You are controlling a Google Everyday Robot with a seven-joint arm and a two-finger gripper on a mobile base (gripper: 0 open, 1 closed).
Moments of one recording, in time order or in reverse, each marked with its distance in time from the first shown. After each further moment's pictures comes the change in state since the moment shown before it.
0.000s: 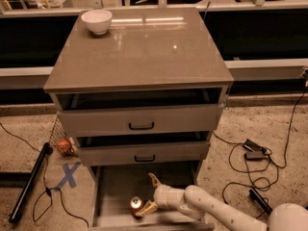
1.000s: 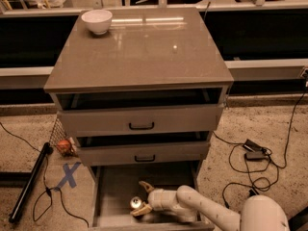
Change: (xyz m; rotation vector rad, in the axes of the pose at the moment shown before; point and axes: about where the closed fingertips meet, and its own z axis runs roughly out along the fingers) arm 0.049 0.015 0.051 -0.096 -0.002 0.061
